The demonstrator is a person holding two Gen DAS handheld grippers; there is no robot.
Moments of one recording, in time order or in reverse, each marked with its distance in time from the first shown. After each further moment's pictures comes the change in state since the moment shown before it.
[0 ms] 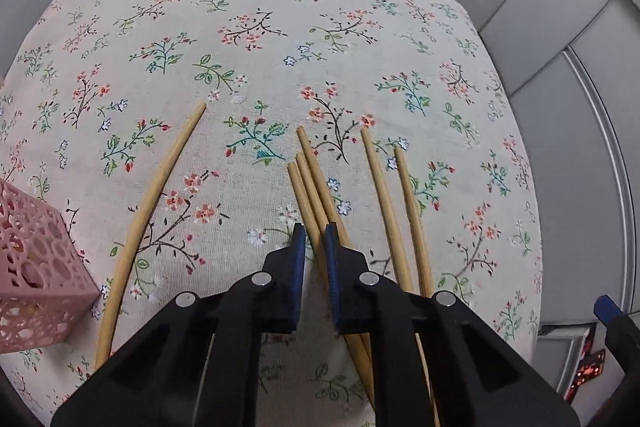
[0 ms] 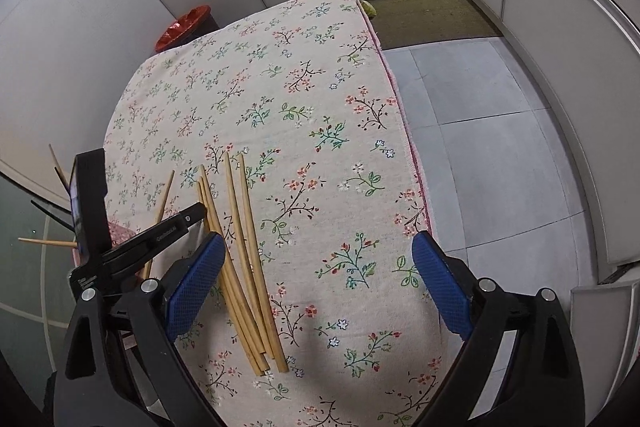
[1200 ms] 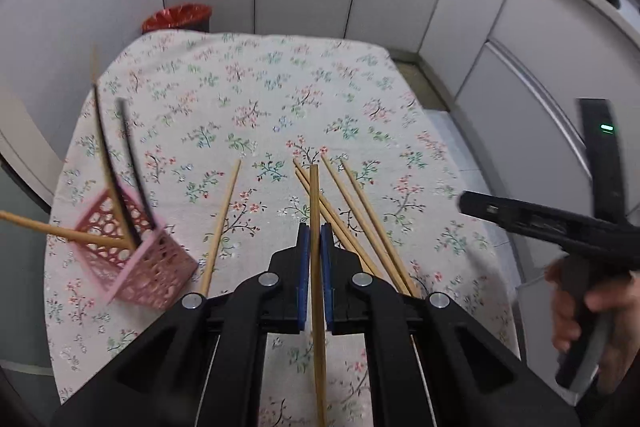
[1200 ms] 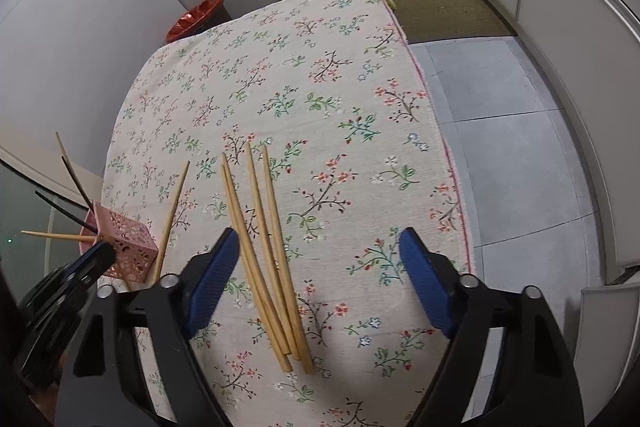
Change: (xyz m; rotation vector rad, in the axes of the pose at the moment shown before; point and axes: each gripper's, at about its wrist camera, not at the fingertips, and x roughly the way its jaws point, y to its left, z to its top) left arm -0.151 0.001 -0.057 0.257 -0.217 -0.045; right arm 0.014 0.030 -0.006 -0.030 0.031 0.034
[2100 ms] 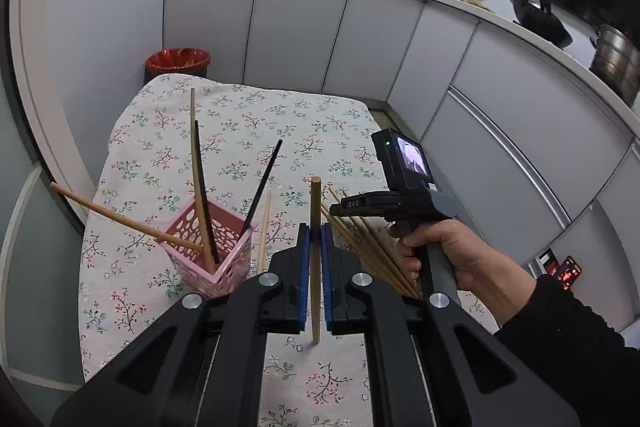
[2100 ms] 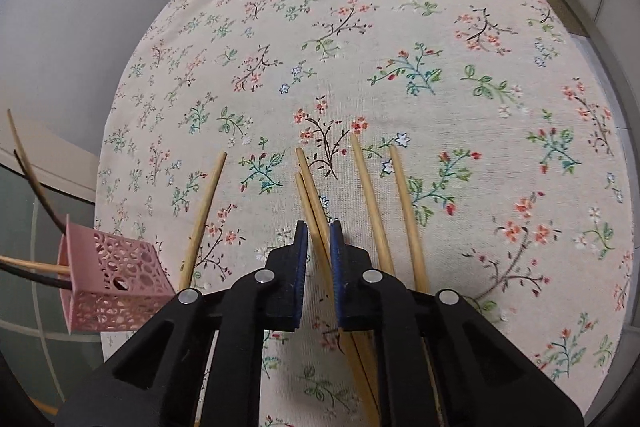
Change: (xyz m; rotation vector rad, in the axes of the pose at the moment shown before) left arm -0.101 0.076 -0.027 -0.001 -0.169 -0.137; right arm 0.134 0.094 0.030 -0.093 0.123 0.030
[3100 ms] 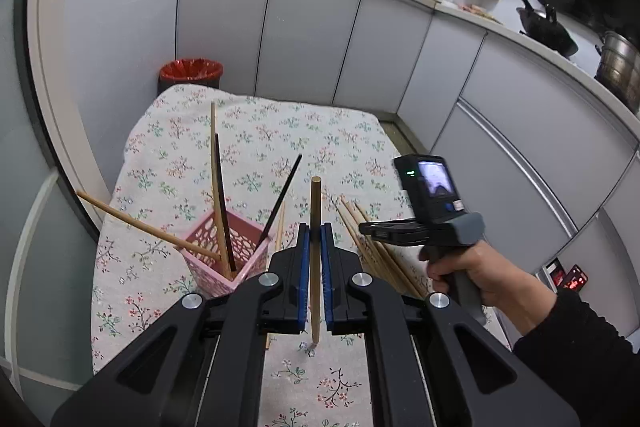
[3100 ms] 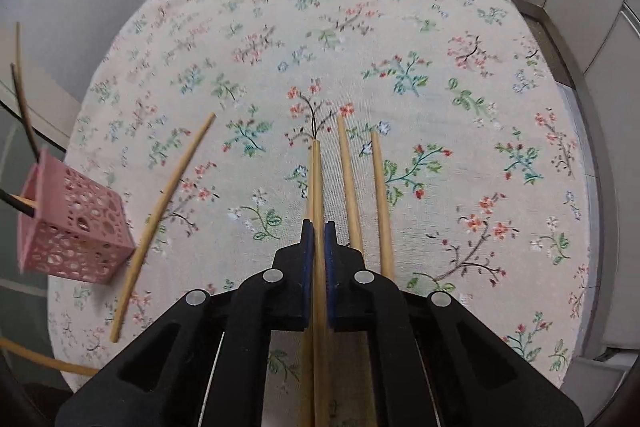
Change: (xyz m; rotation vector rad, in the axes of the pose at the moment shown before) left arm -0.016 0.003 0.002 -0.008 -0.055 0.040; right arm -0.037 0.006 -0.023 -0.164 -0.062 -0.080
